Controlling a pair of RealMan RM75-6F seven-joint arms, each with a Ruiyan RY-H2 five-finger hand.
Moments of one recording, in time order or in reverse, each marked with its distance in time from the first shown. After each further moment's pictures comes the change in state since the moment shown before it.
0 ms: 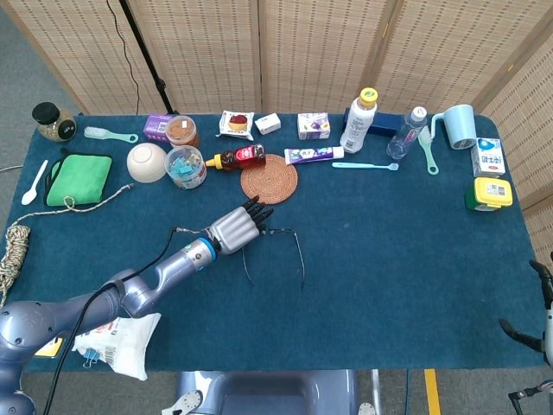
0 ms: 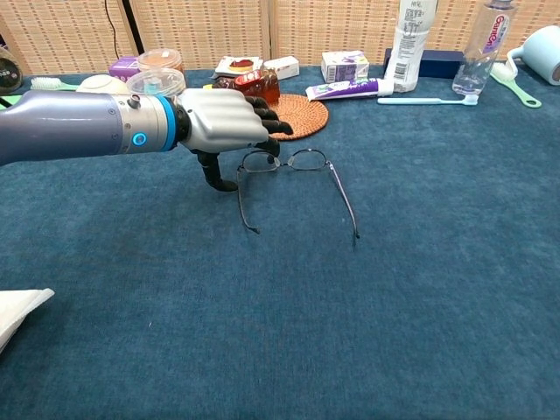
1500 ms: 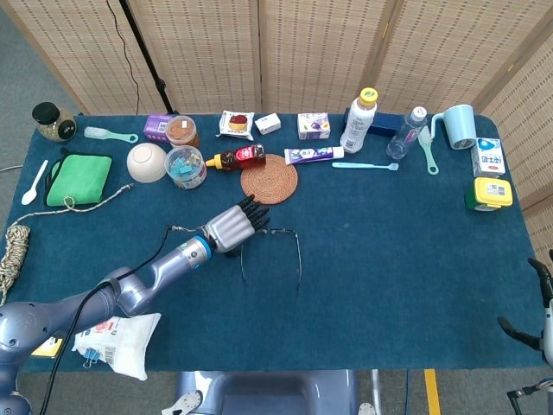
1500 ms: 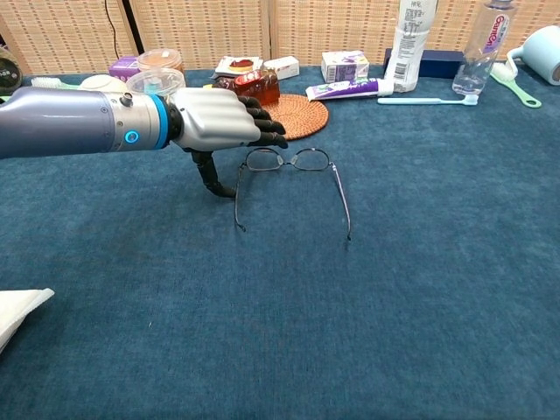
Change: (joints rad) left arm 0.014 0.007 -0.018 0.017 0.041 -0.025 -0.025; right arm 0.005 -0.002 0.001 -0.006 -0.004 0.009 -0.017
